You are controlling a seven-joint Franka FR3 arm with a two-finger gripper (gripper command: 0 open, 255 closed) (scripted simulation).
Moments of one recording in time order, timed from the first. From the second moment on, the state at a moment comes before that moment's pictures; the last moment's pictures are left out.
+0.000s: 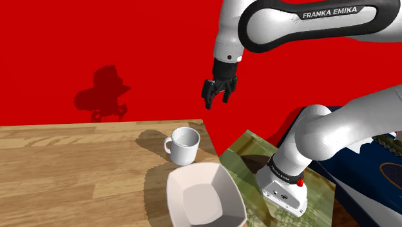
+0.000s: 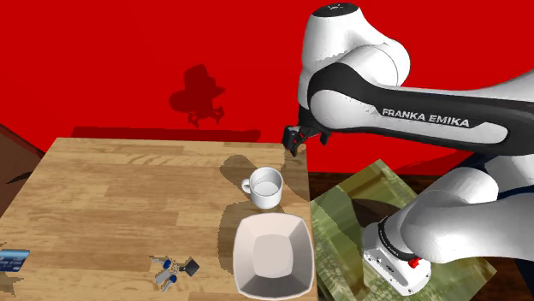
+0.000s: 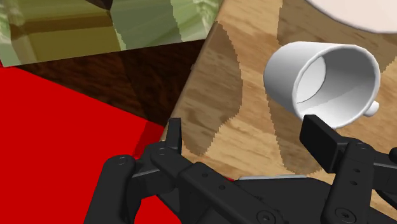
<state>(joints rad) 0.13 -0.64 0.25 -2.55 0.21 1.83 0.38</state>
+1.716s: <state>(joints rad) 0.17 -0.35 0.45 -2.63 0.27 2.24 0.52</state>
